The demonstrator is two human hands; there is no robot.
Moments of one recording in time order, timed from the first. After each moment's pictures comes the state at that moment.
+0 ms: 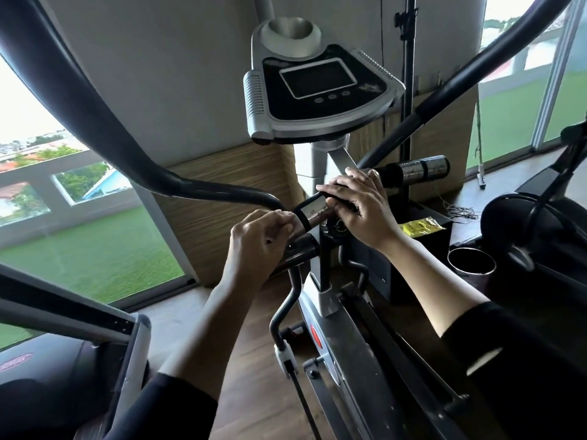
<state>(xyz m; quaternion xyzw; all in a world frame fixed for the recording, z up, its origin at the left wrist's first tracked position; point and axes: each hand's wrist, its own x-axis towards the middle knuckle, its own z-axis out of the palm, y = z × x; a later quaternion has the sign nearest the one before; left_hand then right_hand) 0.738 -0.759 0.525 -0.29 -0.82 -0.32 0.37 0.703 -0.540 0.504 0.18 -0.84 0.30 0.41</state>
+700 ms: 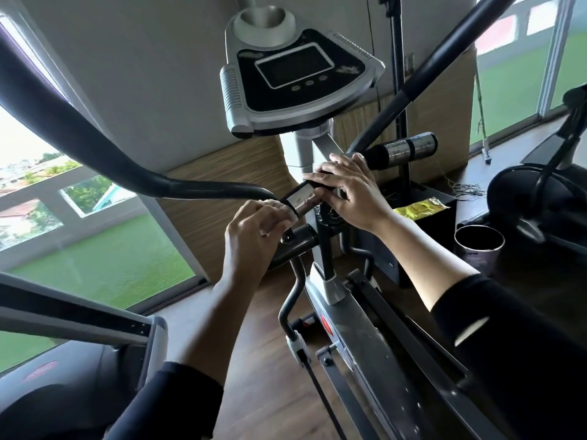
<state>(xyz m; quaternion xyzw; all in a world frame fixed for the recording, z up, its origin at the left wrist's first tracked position) 0.743 -0.747 0.519 -0.31 -0.82 -0.31 0.38 0.706 -0.531 0.505 0.19 -0.86 0.29 0.37</state>
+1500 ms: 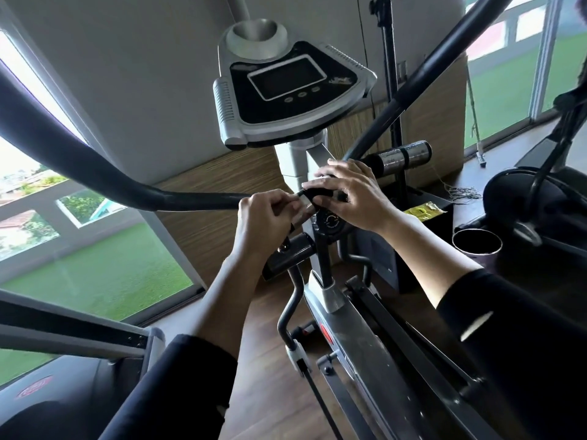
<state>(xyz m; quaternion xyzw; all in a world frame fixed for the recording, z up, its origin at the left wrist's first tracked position) 0.727 -0.710 0.557 -0.23 -0.87 -0.35 0.27 0.700 -0.513 0.515 0.21 -0.87 0.26 0.37</state>
